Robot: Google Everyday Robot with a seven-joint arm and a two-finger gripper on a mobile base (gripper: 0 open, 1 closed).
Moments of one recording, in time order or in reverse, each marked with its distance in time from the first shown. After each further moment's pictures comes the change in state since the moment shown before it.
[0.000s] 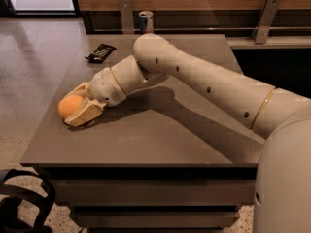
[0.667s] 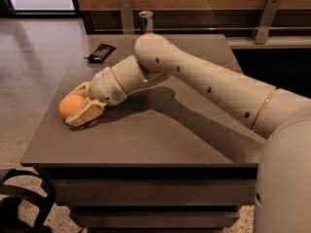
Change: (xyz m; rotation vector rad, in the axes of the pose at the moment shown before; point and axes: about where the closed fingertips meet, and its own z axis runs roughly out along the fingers) arm 0.001 -0.001 -0.002 0.004 0.001 0.001
